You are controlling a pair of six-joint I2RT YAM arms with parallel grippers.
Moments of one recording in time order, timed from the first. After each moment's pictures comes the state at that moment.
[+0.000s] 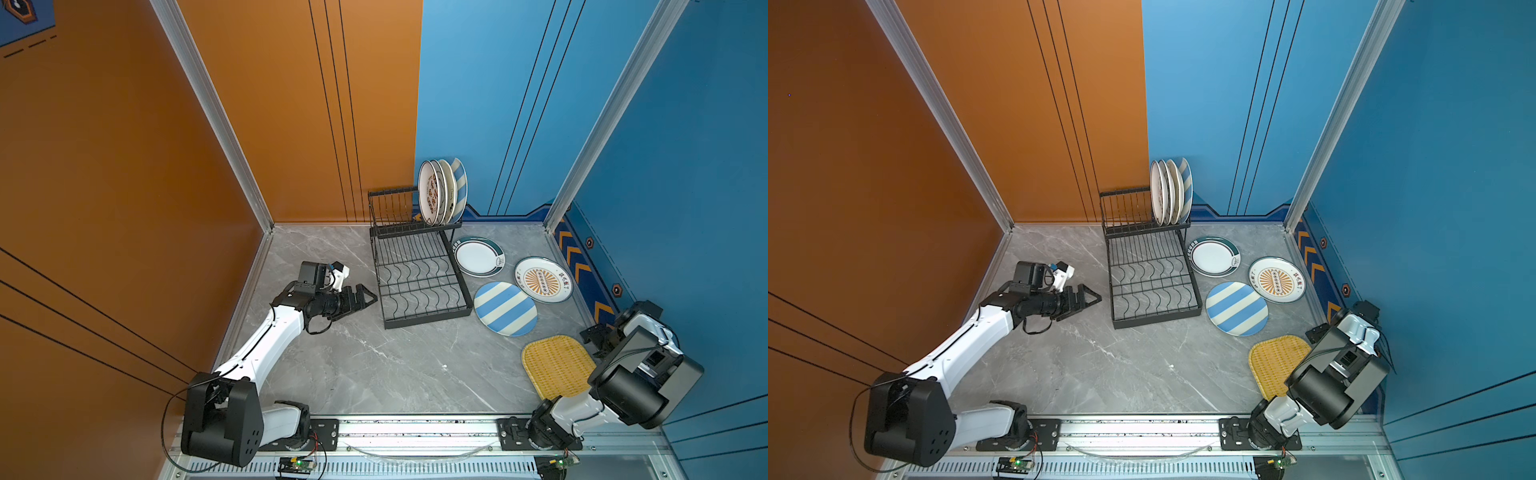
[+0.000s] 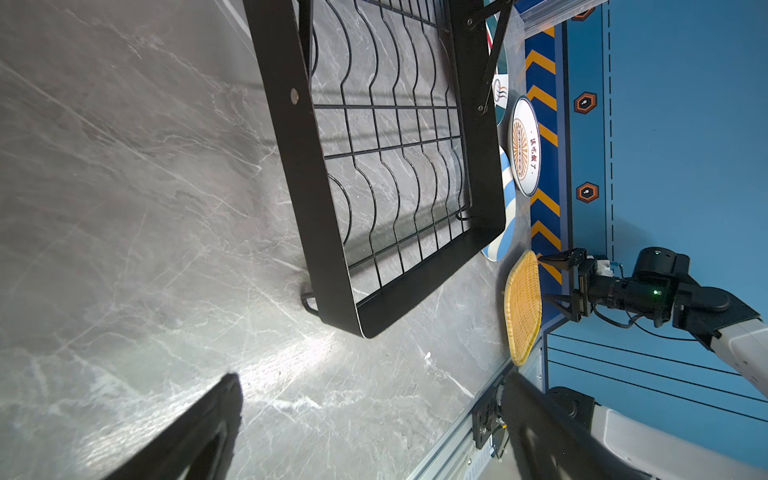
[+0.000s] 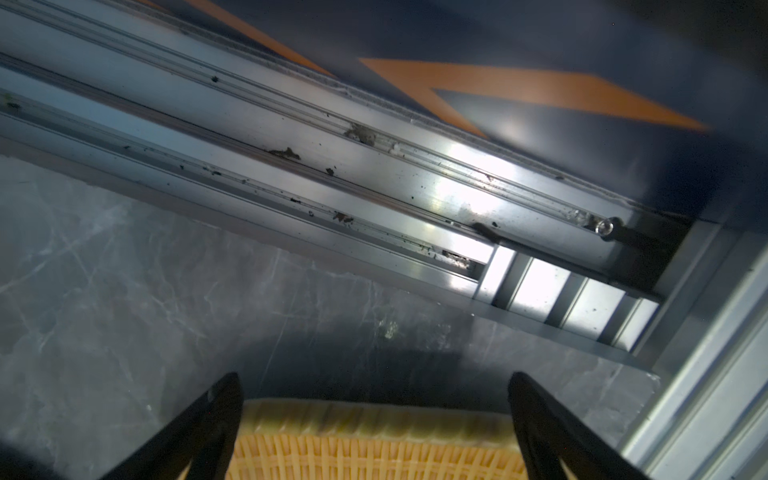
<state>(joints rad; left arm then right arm) -0.17 1.28 0.87 -0.50 0.64 -0.49 -0.85 1.54 0.90 -0.75 0.06 0.39</state>
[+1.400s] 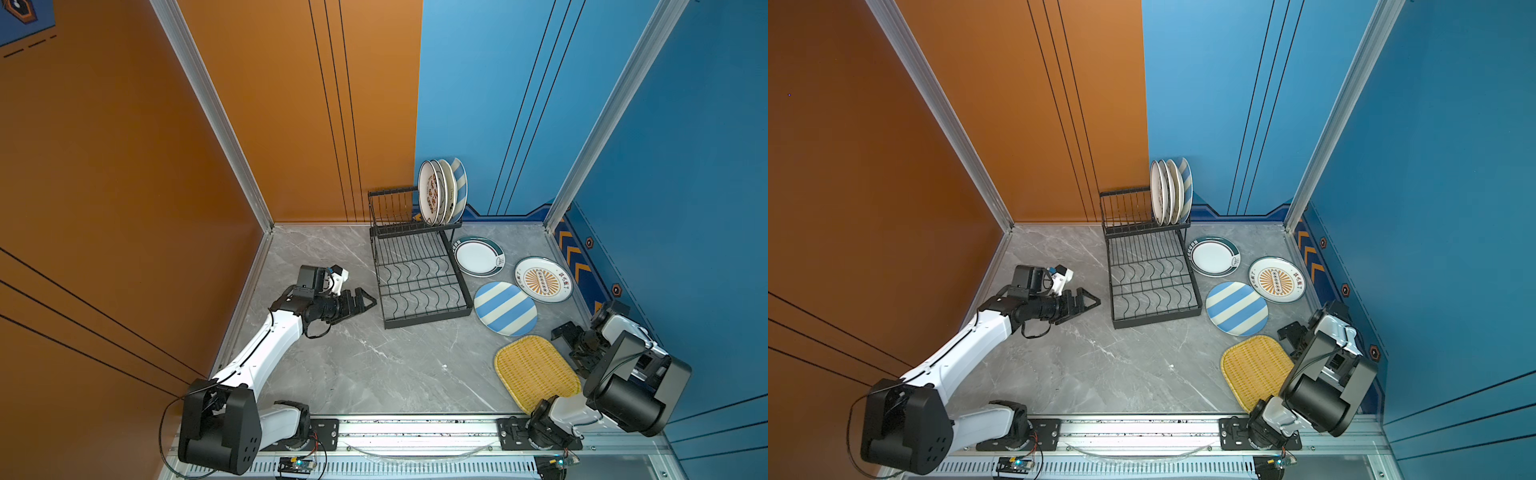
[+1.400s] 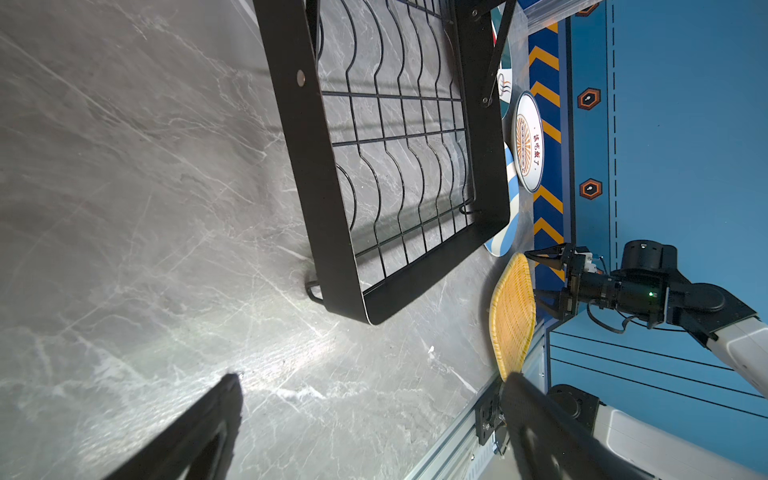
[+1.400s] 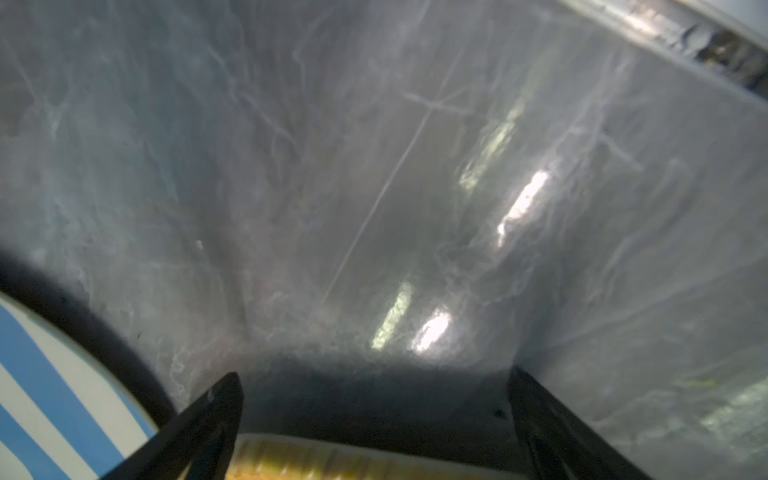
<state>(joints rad) -0.17 1.23 0.83 -0.50 0.64 -0.49 -0.67 1.46 0.77 -0.78 -0.13 0.49</state>
